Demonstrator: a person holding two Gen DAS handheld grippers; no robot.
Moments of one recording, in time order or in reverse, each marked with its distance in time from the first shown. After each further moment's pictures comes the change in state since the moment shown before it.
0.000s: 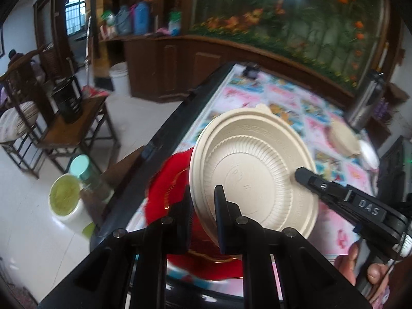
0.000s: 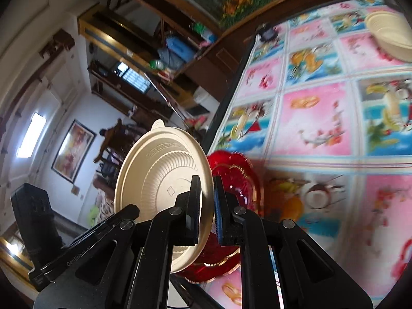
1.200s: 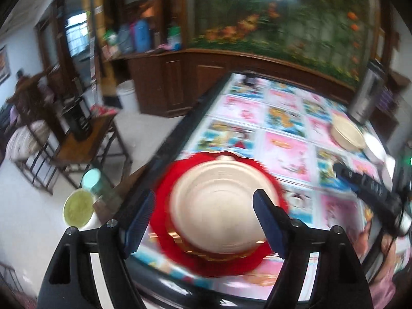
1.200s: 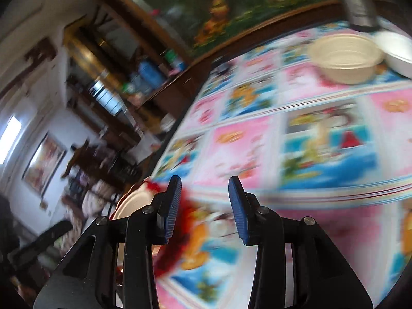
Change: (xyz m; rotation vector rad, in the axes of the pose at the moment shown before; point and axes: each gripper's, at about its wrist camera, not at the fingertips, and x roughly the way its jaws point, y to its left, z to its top) left arm -0.024 -0.044 -0.012 0.117 -0.087 0.056; right arm -0.069 -0.088 0.015 0.003 -0.202 -0.199
